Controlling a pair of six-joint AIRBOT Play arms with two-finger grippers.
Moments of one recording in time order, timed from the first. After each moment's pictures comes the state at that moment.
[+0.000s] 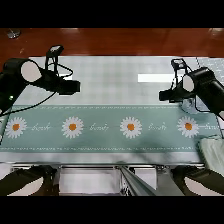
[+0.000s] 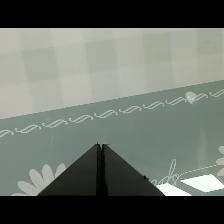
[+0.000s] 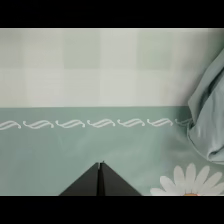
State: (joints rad) left arm -0.30 -1.21 1.17 1.40 -1.11 -1.71; right arm 0.26 -1.23 1.07 -1.80 1.15 1.90
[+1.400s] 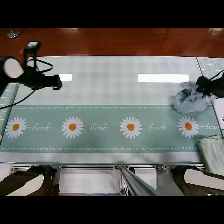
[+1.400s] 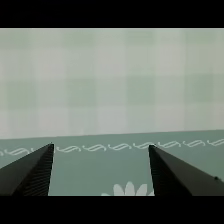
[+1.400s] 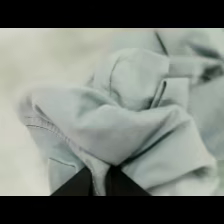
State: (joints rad) left arm -0.11 -1.16 1.16 1.52 -1.09 -1.63; right arm -0.40 -1.37 1.24 -1.33 1.03 1.62
